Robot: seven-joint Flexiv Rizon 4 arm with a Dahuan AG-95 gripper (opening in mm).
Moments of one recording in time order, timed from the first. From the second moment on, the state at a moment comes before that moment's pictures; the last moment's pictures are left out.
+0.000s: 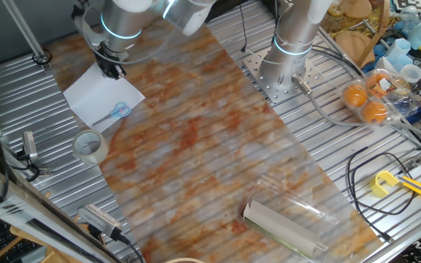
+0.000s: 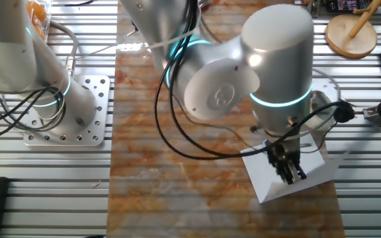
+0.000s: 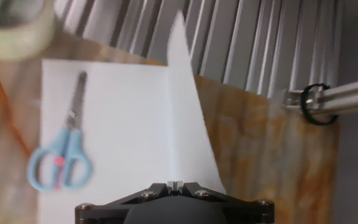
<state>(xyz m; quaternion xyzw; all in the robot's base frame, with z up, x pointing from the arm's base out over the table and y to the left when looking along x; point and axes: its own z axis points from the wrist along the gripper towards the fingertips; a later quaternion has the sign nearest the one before) 0.583 -0.222 0.086 -0.16 0.96 -0.20 0.11</state>
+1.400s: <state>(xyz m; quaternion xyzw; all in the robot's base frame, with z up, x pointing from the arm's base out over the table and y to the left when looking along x) 0.569 -0.187 0.100 -0.18 0.98 -0.06 0.12</state>
